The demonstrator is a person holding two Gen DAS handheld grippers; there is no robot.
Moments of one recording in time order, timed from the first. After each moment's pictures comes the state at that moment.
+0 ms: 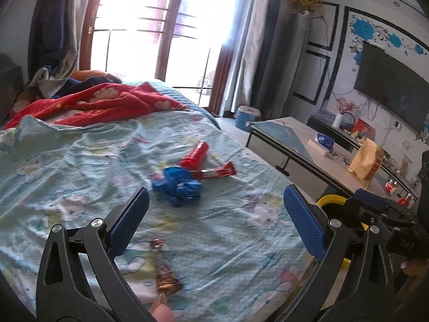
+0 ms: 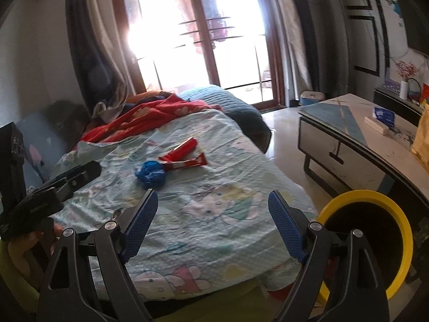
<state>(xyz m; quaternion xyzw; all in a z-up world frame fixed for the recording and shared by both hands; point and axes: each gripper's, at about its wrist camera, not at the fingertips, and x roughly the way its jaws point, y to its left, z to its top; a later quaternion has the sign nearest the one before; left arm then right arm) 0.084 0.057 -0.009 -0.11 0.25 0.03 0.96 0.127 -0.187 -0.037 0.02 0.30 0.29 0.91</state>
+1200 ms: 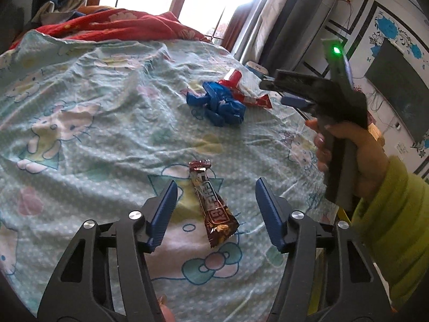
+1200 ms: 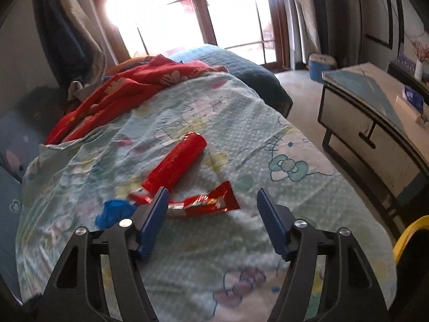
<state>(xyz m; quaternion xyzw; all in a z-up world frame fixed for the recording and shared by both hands) 0.070 0.111 -0.091 -0.19 0.38 0.00 0.91 0.297 -0.030 -0.107 0.01 0.41 0.26 0.87</state>
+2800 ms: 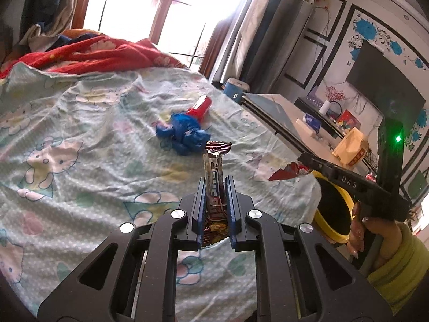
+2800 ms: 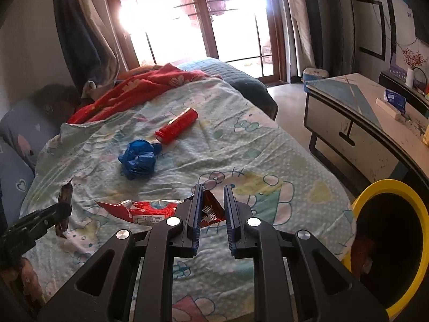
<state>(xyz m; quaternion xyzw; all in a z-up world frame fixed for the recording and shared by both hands) 0.061 0.085 -0.048 -0.17 0.32 -0.03 0.93 0.176 -0.130 -0.083 0.00 0.36 0.28 0.89</state>
